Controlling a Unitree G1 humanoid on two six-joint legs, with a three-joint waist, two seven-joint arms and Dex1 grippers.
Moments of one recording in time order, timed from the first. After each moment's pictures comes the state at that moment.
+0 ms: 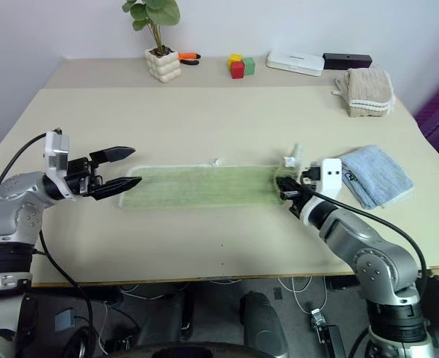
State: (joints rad) left arm -0.41 0.66 0.21 0.25 -0.57 0.21 -1.36; right arm -0.13 -0.53 -0.11 -0.43 0.88 0.77 0.12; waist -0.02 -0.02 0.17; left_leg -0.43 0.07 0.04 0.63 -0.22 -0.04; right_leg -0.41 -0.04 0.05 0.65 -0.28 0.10
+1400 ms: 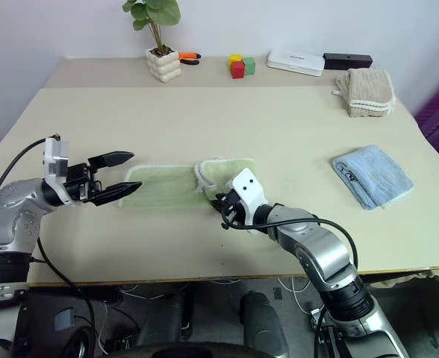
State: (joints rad) left arm -0.35 0.67 0.22 0.18 -0.58 0.21 -1.32; right arm -0.29 -0.41 0.27 -0.40 0.43 0.79 0.46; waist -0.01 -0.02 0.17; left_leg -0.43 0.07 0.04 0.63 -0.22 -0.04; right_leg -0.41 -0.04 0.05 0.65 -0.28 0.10
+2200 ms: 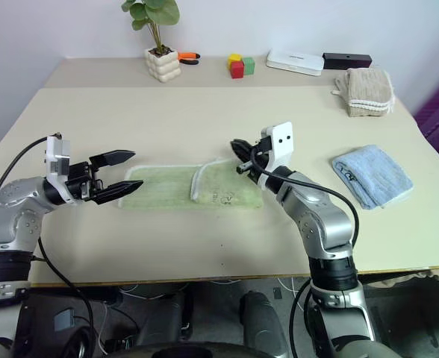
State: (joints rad) left arm -0.36 0.66 0.21 0.19 -0.58 0.21 -1.31; right arm -0.44 -0.24 -0.02 -0.10 0.39 0.51 0.35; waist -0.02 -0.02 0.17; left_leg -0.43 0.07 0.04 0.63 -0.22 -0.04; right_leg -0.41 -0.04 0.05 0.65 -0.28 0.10
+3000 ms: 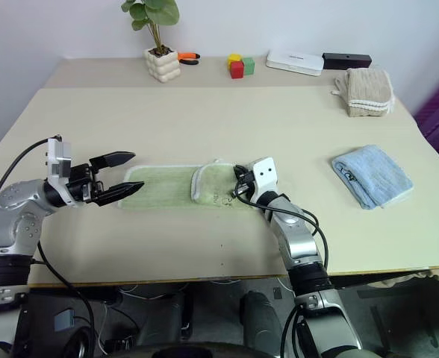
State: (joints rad) left arm -0.34 0.66 0.21 0.15 -0.58 0.21 -1.28; right arm -0.35 -0.16 0.08 0.19 0.16 0.14 0.40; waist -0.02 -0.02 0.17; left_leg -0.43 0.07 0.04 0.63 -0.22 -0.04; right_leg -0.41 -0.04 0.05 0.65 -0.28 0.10
